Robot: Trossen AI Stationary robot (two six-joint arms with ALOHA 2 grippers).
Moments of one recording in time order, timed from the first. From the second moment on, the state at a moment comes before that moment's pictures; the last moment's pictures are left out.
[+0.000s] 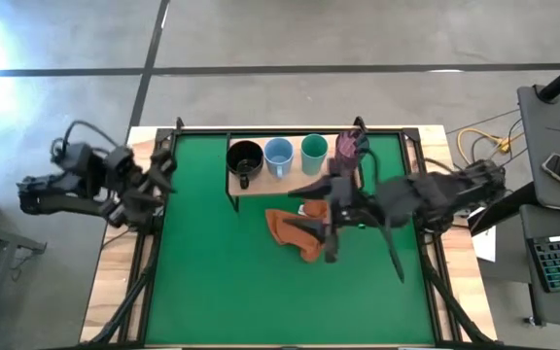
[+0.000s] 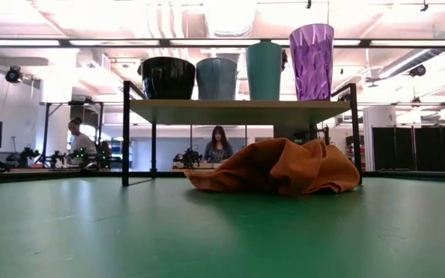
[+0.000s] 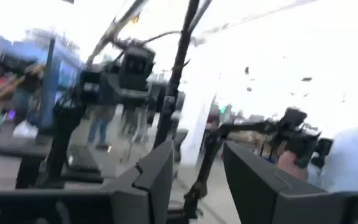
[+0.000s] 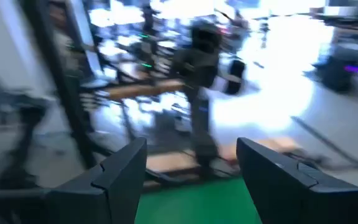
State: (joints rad) left arm -0.02 0.55 0.87 0.04 0.36 -0.39; right arm 0.43 1.60 1.94 -0.47 0.50 0.18
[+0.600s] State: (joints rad) left arm 0.00 0.05 0.62 -0.26 0.20 -0.32; right arm 0.00 1.02 1.11 -0.04 0.05 0.21
